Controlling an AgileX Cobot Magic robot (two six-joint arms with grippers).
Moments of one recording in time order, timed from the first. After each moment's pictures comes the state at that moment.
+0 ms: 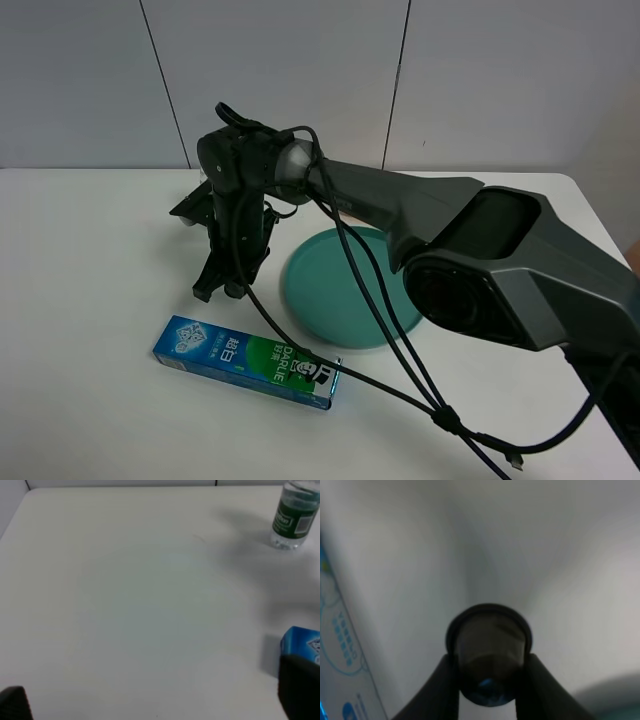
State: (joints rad) left arm 0.08 0.00 -0.51 0.07 1.05 -0.06; right arm 0.84 2.52 -2.22 0.06 1.22 -0.30
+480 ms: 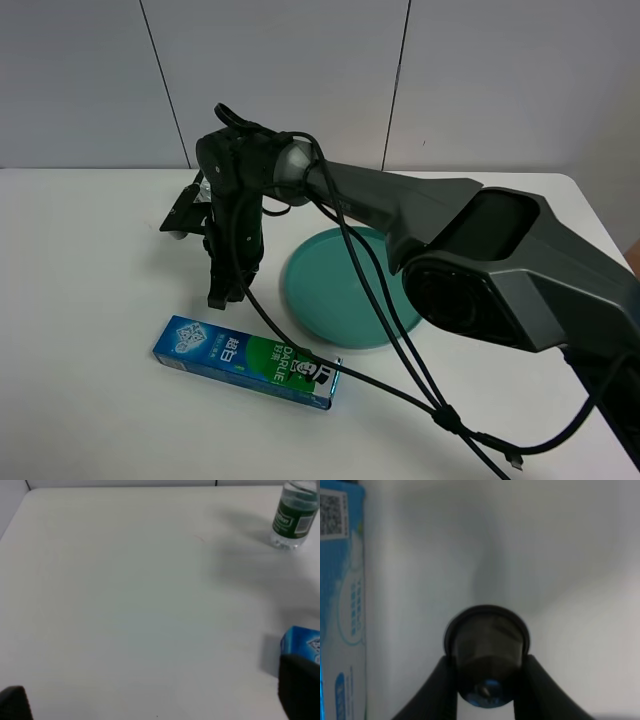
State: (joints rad) left arm 0.08 -0.01 -0.51 0.07 1.05 -0.06; right arm 0.85 2.52 -2.22 0.08 1.22 -0.60
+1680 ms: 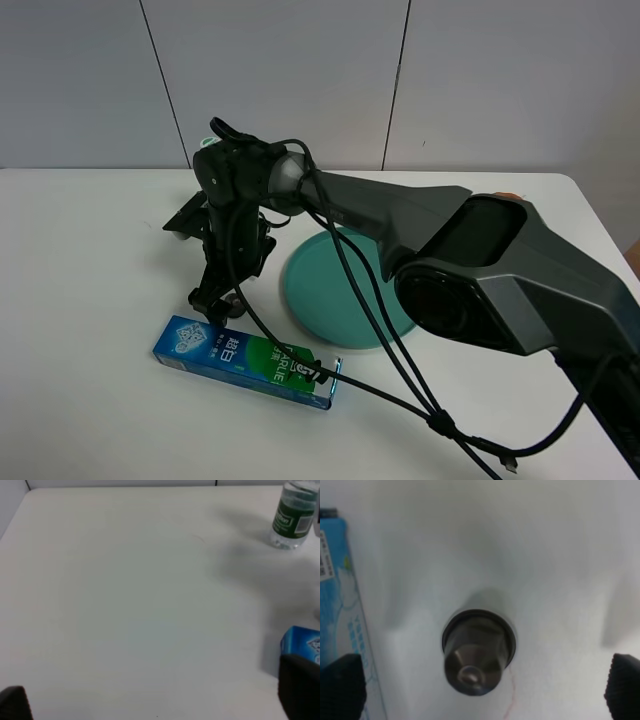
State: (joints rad) left arm 0.08 -0.01 -0.51 0.07 1.05 -0.06; right arm 0.86 2.55 -2.22 0.09 1.21 -0.38
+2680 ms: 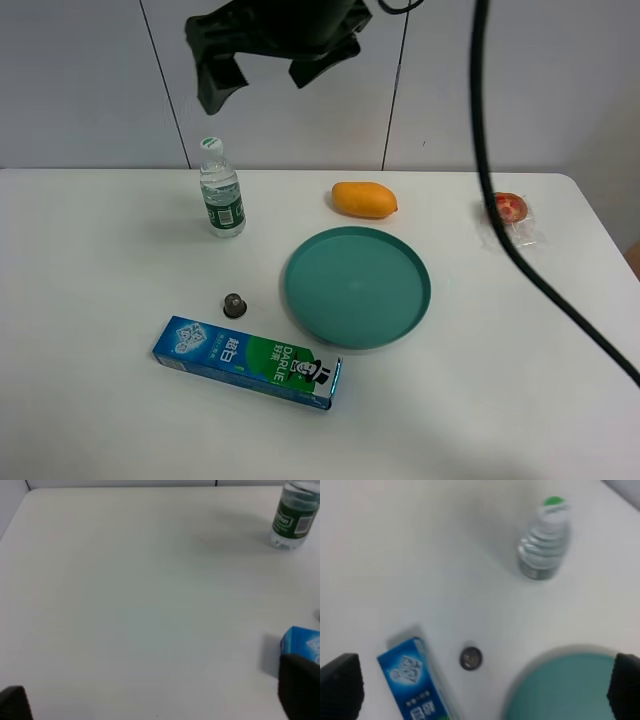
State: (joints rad) left arm 0.08 -0.01 -0.51 0.07 1.05 -0.06; right arm 0.76 1.90 -2.11 0.08 1.21 -0.02
